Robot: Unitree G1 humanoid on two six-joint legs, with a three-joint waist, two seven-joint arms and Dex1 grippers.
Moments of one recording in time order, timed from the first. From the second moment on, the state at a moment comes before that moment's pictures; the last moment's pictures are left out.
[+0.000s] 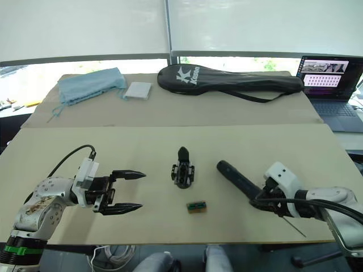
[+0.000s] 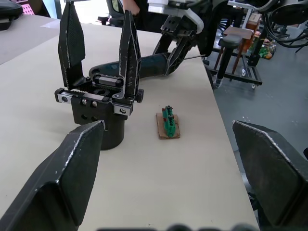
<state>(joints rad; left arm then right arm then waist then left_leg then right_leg) -0.14 0.67 0.06 -0.14 -0.59 0.22 -1.40 0.00 -0.98 -0.16 -0.41 0.36 0.95 0.95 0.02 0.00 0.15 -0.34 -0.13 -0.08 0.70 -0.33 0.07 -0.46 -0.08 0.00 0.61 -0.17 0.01</state>
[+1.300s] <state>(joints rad) -0.08 0.66 -0.01 -0.21 -0.55 0.17 -1.39 -0.82 -1.20 0.70 -0.30 0.35 1.46 1.05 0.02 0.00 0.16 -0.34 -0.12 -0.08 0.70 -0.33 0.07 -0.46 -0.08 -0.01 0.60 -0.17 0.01</state>
